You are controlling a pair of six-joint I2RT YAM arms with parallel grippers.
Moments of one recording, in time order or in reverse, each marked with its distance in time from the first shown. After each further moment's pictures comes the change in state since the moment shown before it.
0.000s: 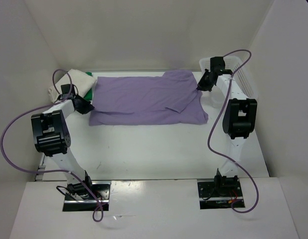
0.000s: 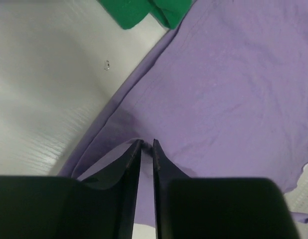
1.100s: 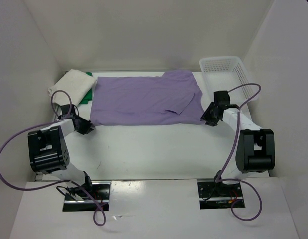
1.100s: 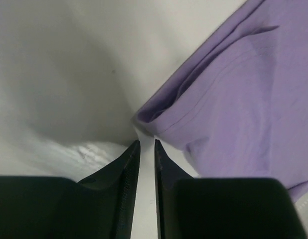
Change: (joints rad) left arm 0.033 -0.266 -0.424 0.034 -0.043 -0.061; right arm 0.006 -0.579 -0.862 0.161 0.103 0.078
